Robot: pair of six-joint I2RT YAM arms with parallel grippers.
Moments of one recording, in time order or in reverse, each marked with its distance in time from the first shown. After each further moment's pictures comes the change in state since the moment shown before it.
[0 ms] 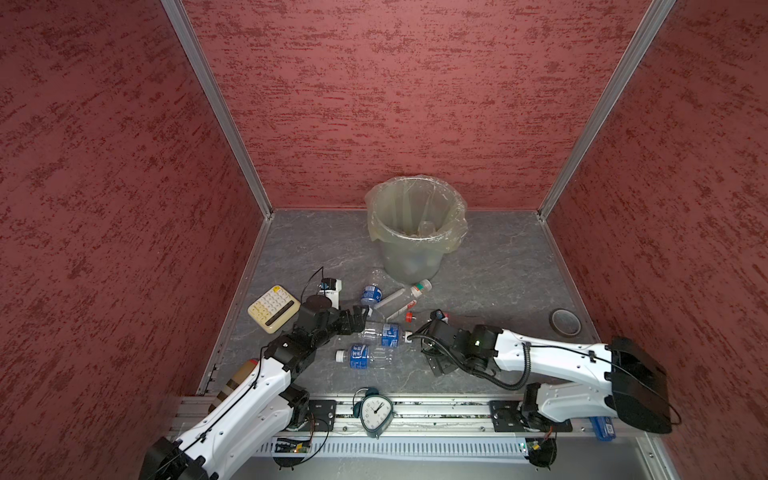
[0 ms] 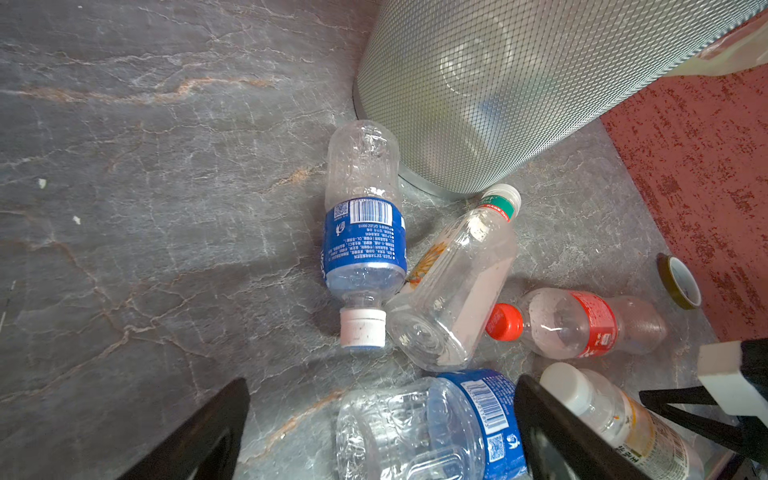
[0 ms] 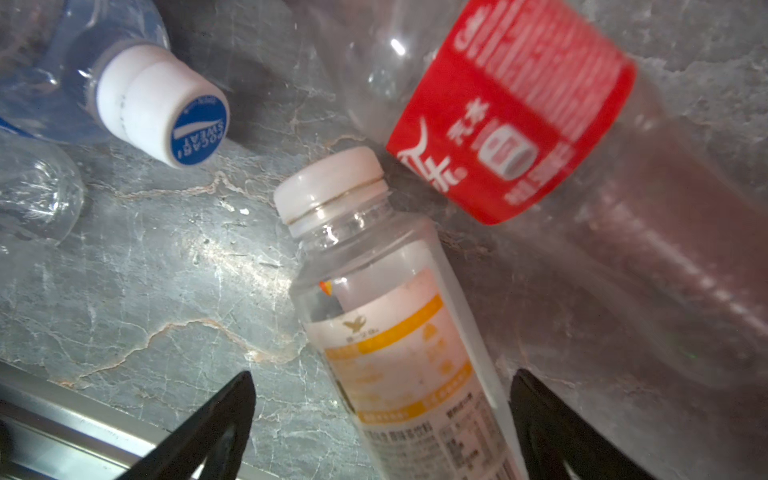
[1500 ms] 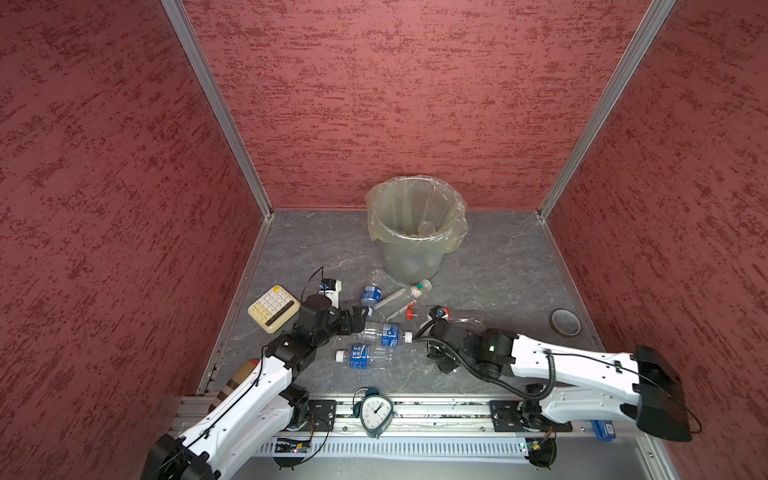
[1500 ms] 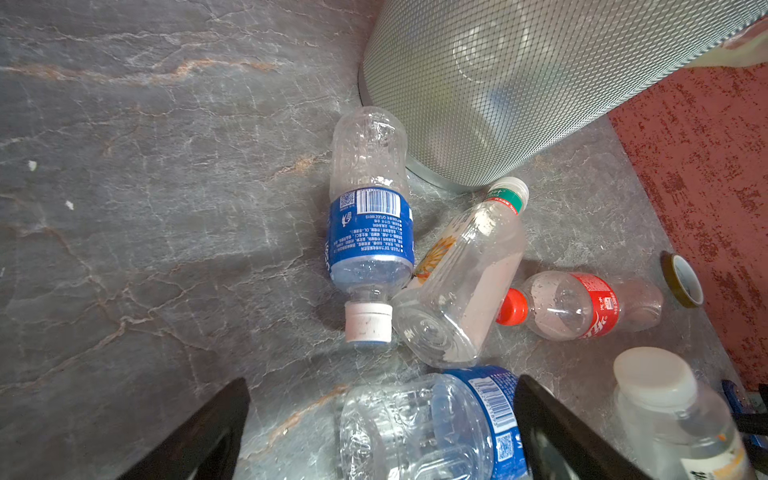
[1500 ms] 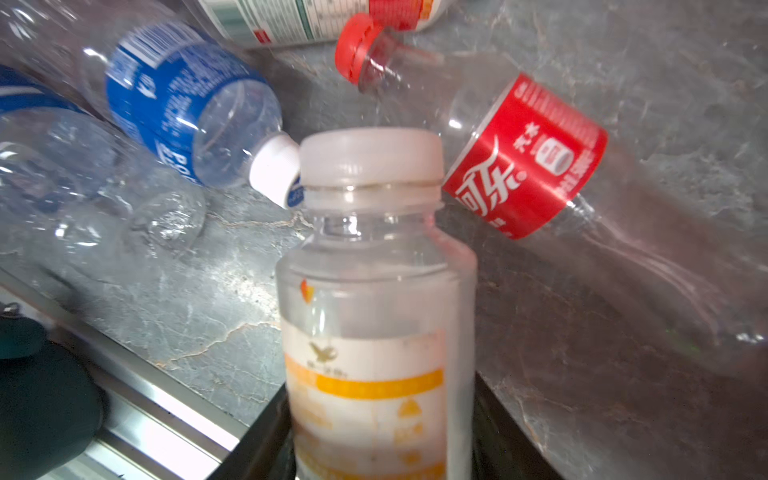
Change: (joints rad) left arm 0.019 0.021 -0.008 0.005 0.027 -0.003; right arm 0.051 -0.150 0.003 0.043 0.058 -0.035
